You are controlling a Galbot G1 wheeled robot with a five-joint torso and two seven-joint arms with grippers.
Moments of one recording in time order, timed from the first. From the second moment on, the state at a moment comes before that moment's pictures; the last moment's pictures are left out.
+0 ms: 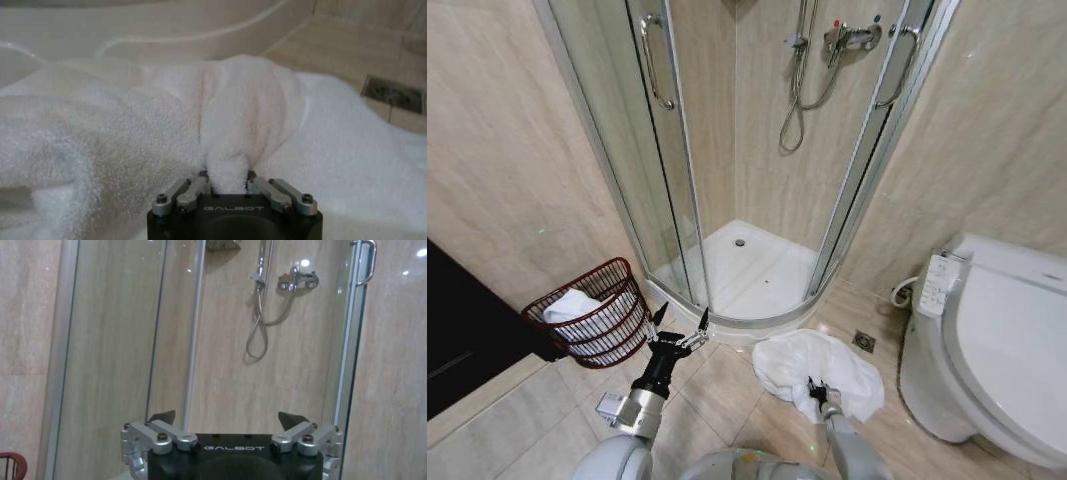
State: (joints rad) left arm 1.86 -1.60 -0.55 -2.43 -0.11 0.00 0.22; right arm -0.97 1.48 0.67 0.48 -0.07 0.36 -0.11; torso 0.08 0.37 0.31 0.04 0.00
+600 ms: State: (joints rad) left arm 1.86 -1.60 -0.55 -2.43 -0.11 0.00 0.22; right arm -1.40 1.50 0.69 1.27 -0.02 0.39 -0.06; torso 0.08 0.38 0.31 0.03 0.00
